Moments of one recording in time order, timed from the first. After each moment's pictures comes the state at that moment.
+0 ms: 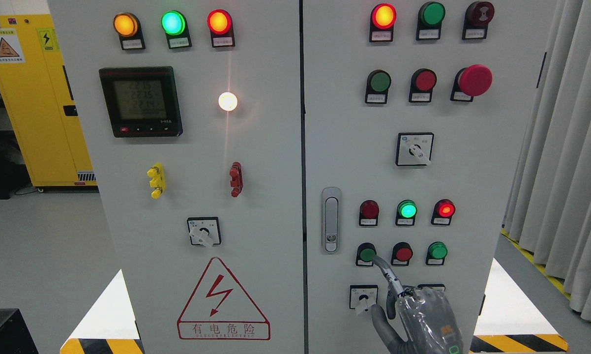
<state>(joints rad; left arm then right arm) 0.06 -0.10 -0.05 -0.10 0.07 -0.13 -0.05 -0.21 0.00 0.06 -1.72 1.11 -0.30 -0.13</state>
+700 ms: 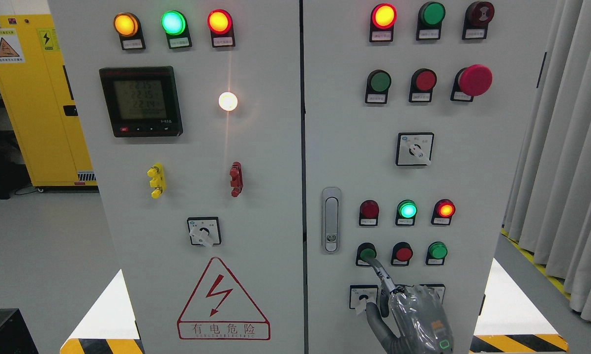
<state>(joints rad) 0.06 -0.10 -0.05 -0.10 0.07 -0.13 -0.05 -0.24 0.00 0.07 -1.65 1.10 -0.30 -0.13</state>
